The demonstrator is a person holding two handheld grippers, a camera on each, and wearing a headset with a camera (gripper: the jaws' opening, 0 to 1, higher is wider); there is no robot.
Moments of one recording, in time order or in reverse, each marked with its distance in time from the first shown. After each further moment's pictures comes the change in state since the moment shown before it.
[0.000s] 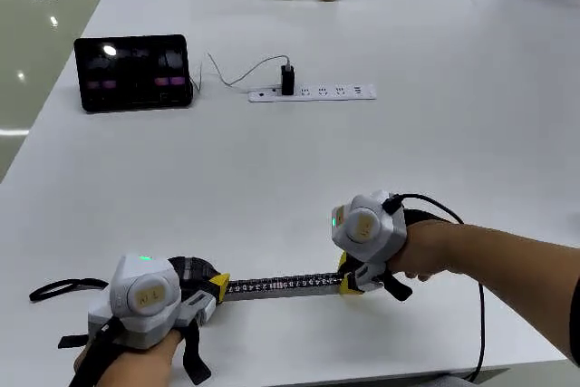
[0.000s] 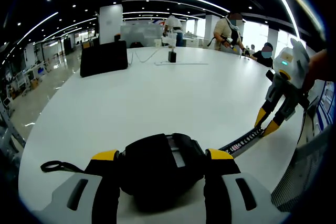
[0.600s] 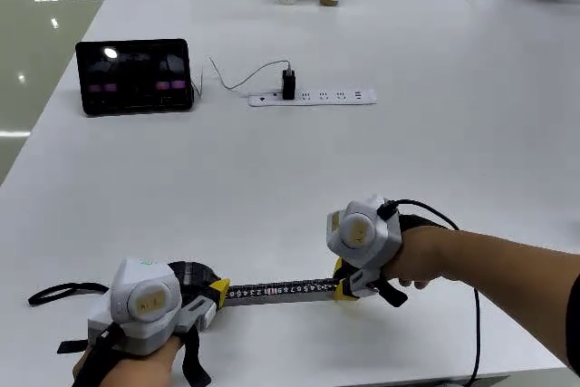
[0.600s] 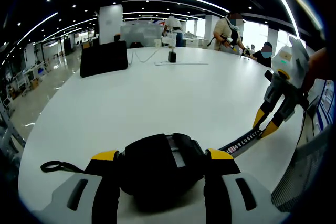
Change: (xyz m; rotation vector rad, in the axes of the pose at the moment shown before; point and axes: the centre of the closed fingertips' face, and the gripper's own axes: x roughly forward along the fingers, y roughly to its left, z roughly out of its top) left arm 0.001 0.001 -0.001 -0.023 0.011 -0.038; right arm 0.003 0.001 0.009 0.004 -0.004 0.010
